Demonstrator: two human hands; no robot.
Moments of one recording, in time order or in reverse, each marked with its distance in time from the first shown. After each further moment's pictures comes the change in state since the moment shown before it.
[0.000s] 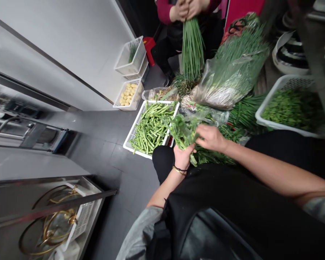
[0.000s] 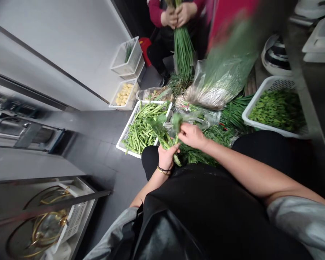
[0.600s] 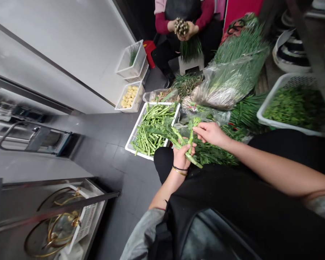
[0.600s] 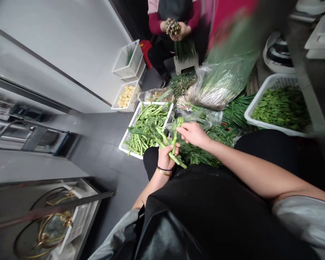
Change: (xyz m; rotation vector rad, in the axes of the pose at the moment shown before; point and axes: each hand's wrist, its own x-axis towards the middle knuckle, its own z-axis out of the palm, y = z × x) left_hand -0.001 0.004 -0.007 -0.264 -0.186 -0.114; right_hand 0.002 -0.015 -0.006 0.019 -0.017 0.125
